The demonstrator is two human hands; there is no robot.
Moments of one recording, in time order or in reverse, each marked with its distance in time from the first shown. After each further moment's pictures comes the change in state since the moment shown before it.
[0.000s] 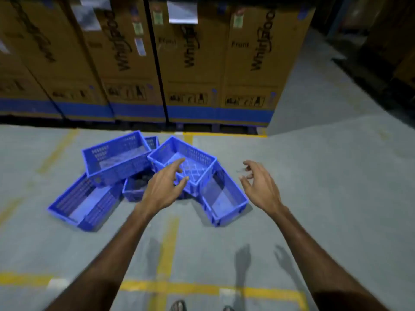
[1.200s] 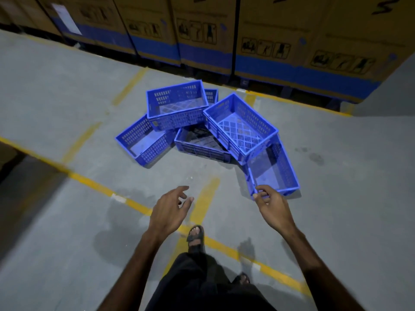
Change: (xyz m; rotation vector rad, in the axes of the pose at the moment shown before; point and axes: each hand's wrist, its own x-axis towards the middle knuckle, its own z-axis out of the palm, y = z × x) left_hand -0.144 -0.071 0.027 0.003 -0.039 -0.623; right_hand -0.030 0.014 0.141 0.263 -0.497 0.248
